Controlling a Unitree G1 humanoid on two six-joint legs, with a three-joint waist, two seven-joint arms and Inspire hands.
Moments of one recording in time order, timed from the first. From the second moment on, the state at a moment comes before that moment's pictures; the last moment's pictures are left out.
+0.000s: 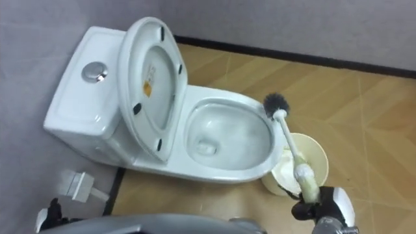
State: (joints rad) left arm 0.23 0.22 0.08 1.04 0.10 -0.07 0.34; right arm 0.22 -0.26 -0.07 1.05 -0.28 -0.12 -0.39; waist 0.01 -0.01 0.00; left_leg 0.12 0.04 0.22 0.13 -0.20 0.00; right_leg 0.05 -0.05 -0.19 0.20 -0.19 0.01
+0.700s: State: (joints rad) left arm 0.19 0.21 0.08 1.11 0.12 -0.06 0.24; right arm 0.24 -0.22 -0.10 1.09 -0.20 -0.10 -0.38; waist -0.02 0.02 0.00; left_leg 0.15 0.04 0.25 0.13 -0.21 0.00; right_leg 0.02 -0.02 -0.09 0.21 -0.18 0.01
